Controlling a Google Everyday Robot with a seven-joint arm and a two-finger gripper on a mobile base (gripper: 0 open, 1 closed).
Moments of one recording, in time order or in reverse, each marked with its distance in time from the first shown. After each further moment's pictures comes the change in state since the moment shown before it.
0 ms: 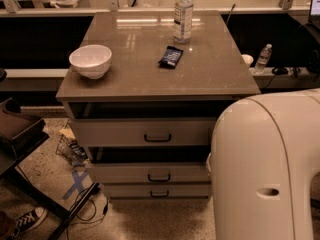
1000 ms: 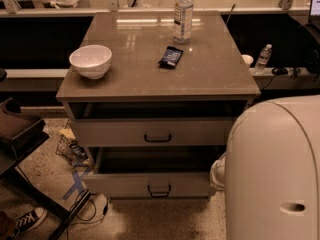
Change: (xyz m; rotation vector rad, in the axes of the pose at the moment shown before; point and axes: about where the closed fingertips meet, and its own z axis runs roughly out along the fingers) arm 0.019 0.046 -0.011 -0.052 -0.012 0.040
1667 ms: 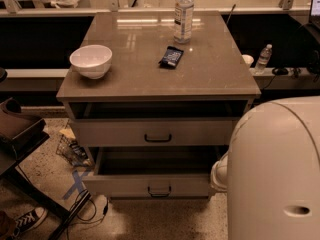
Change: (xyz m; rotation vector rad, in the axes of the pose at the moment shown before) arm 0.000 -0.001 -0.003 0.000 0.000 0.000
